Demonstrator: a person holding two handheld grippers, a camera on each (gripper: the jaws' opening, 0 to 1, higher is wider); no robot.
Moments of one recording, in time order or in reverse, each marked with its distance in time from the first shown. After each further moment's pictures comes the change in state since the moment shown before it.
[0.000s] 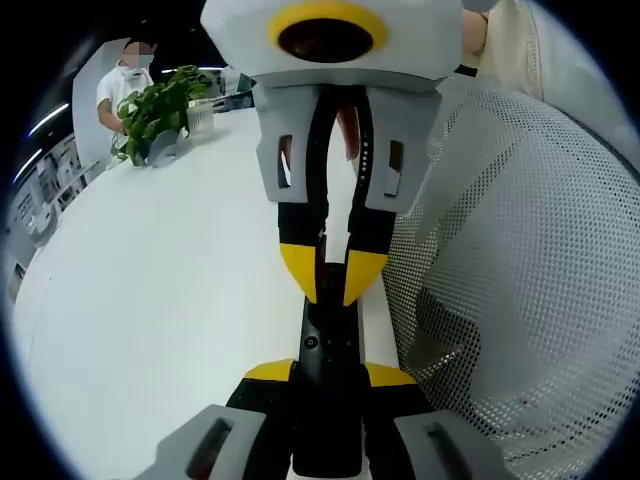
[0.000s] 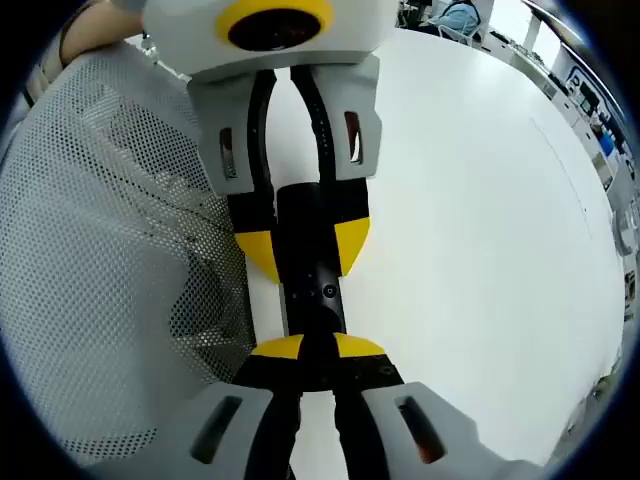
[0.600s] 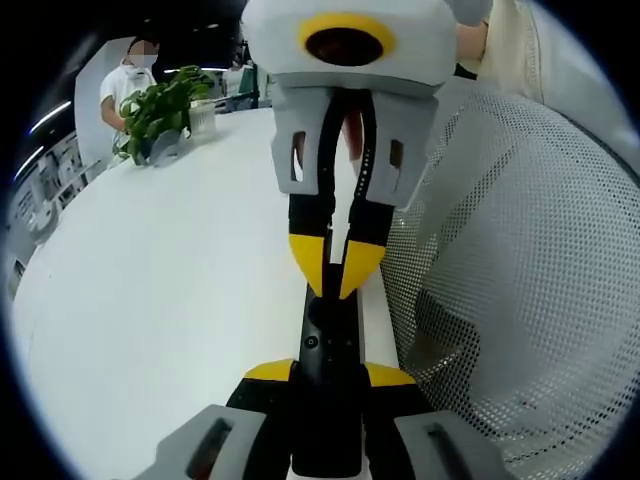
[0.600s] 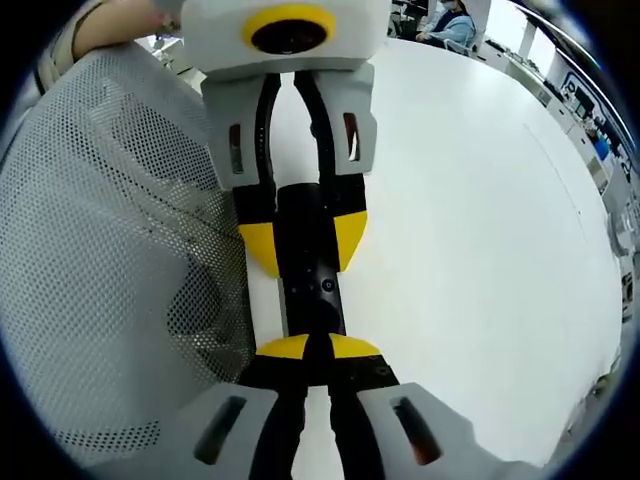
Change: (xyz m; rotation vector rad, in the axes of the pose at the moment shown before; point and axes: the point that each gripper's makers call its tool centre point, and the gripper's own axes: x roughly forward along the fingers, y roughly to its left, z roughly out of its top) left arm -0.001 0.000 0.000 -0.011 -0.013 -0.002; right arm -0.002 0.001 -0.002 -0.020 -0.026 -0.023
